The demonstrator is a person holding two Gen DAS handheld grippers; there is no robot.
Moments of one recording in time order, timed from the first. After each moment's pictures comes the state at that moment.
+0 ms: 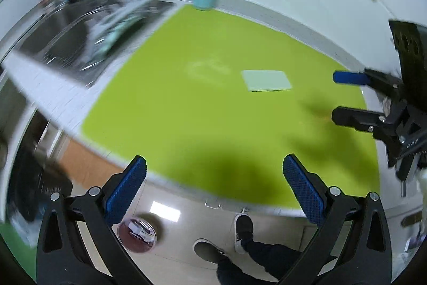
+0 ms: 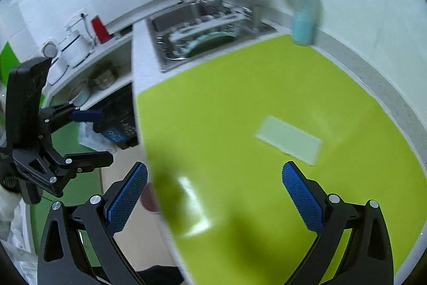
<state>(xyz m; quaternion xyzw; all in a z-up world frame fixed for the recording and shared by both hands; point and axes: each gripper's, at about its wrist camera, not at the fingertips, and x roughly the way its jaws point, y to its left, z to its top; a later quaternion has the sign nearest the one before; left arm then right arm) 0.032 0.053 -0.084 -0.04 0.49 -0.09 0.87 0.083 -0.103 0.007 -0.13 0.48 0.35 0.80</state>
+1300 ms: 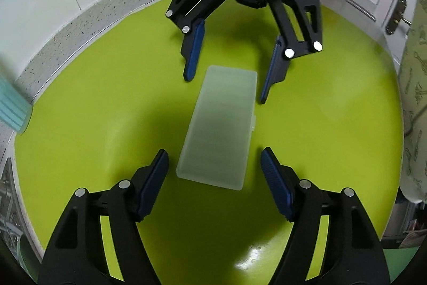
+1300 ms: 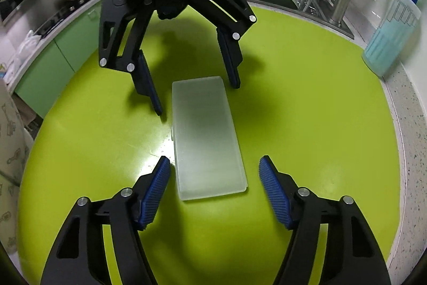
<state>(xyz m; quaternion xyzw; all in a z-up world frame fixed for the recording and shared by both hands) 0.207 -0.046 -0.184 0.30 0.40 -0.49 0.72 0.200 -0.140 -0.100 -0.36 0.39 0.59 0.61</state>
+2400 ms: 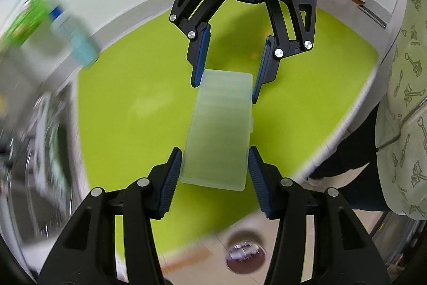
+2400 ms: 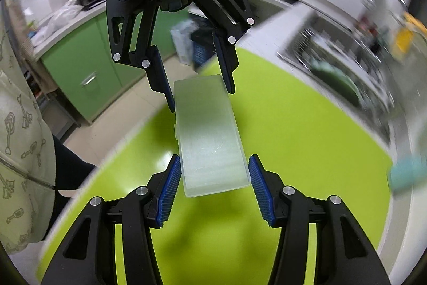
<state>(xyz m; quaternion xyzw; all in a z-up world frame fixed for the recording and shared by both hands) 0.038 0.046 -0.105 0.28 0.42 -0.34 0.79 0.066 -0.006 -0.031 -0.43 0.28 0.68 0.52</state>
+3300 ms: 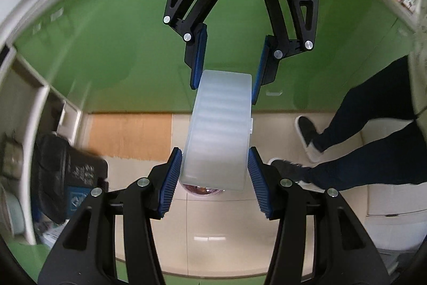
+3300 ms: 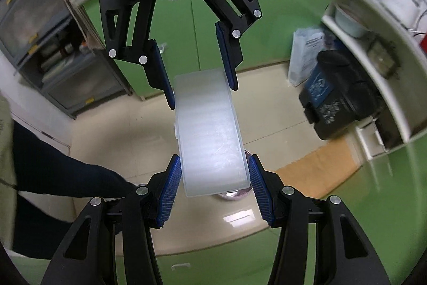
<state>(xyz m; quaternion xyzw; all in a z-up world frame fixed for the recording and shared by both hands) -0.266 0.278 -0.333 0.10 0.52 -0.13 0.84 -0.192 0.276 -0.275 -0.50 0.22 0.79 0.26</state>
